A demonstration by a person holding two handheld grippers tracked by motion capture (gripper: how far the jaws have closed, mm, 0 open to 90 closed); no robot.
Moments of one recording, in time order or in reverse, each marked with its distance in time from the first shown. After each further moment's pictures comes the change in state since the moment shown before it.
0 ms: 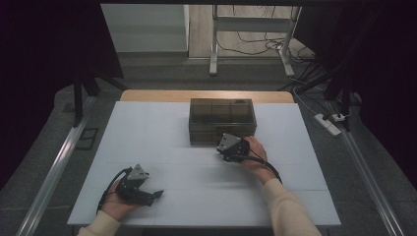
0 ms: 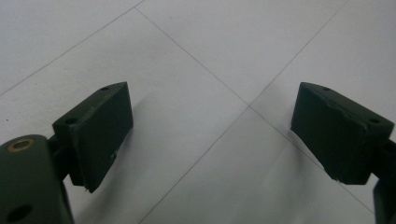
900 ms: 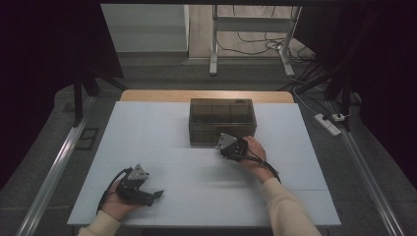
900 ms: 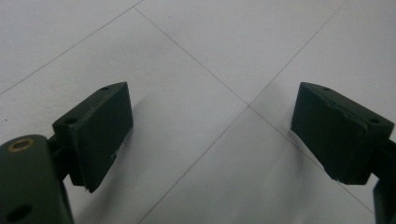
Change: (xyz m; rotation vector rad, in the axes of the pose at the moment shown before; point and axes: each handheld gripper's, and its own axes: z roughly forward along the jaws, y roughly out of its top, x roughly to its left) left arm 0.000 0.000 0.000 0.002 0.002 -0.001; right arm 0.000 0.004 0.003 0.041 -0.019 -0.015
